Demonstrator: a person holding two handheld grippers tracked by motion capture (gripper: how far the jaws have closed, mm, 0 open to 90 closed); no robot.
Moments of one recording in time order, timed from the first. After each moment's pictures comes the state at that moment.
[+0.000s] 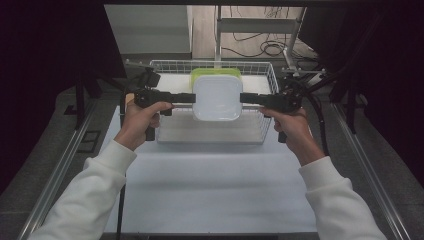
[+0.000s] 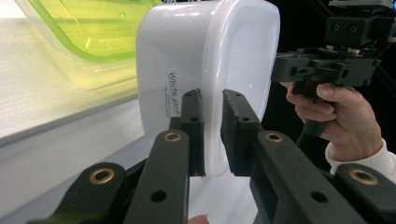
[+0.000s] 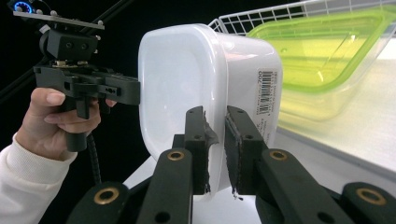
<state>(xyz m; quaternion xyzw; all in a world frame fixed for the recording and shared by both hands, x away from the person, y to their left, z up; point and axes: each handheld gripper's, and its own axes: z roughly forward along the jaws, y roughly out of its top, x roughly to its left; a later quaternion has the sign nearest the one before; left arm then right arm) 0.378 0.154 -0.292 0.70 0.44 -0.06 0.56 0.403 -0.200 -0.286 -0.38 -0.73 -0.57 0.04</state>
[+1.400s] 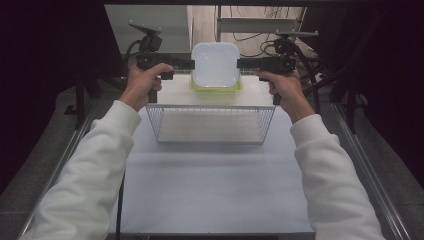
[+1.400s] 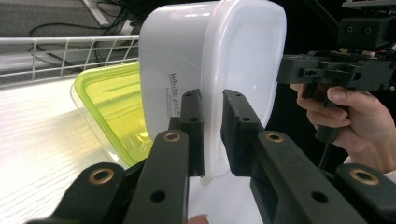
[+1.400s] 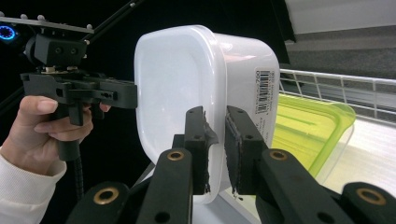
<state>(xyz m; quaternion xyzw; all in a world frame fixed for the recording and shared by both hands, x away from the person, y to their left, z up) 0.451 0.161 -0.252 0.69 0.46 -0.04 0.55 0.481 -0.185 -0.245 -0.39 -0.73 -0.56 0.03</state>
